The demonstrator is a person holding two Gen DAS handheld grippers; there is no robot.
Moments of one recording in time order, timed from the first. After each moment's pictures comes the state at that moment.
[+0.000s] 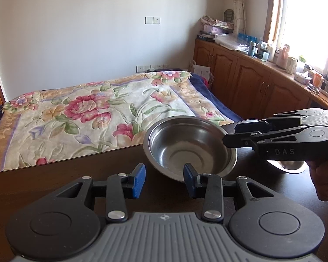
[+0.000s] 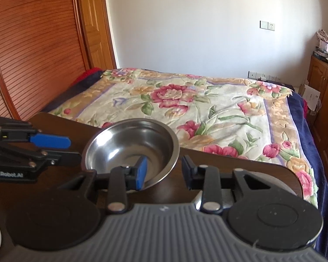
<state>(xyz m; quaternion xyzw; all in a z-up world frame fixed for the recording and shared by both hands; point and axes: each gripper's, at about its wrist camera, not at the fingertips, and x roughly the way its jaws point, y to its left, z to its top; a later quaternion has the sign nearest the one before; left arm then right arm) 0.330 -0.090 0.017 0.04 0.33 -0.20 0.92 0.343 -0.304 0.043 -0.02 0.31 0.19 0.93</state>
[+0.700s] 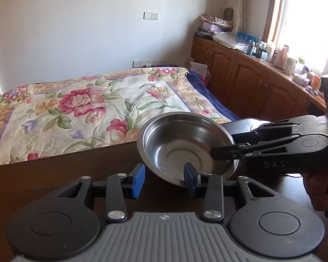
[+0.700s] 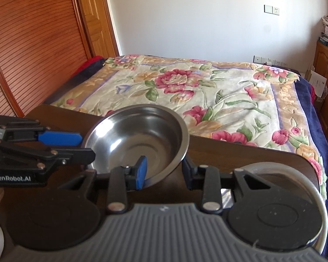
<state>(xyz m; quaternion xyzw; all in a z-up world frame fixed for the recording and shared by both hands) 0.341 -0.097 0.009 0.03 0.34 -0.22 0.91 0.355 -0.294 0.031 -0.01 0.35 0.20 0.91</state>
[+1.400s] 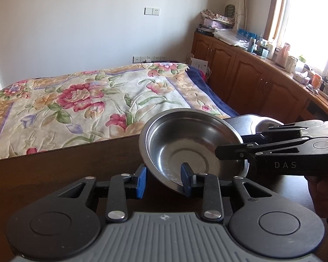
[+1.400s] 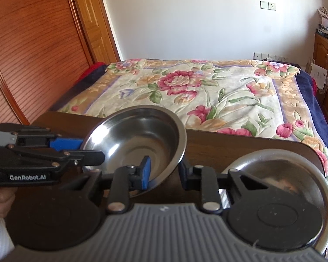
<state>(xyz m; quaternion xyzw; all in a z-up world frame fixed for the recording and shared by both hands) 0.339 -0.095 0.010 0.02 0.35 -0.22 0.91 0.342 -0.299 0.035 0.02 0.35 0.20 0.92</state>
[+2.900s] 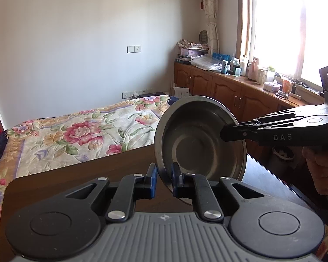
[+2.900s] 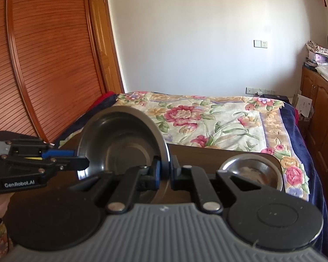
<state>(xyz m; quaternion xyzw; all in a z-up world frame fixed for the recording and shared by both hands) 0.189 -0.058 0.093 0.06 0.26 -0.25 0.93 0.213 -0.299 0.115 0.01 0.26 0.19 0.95</state>
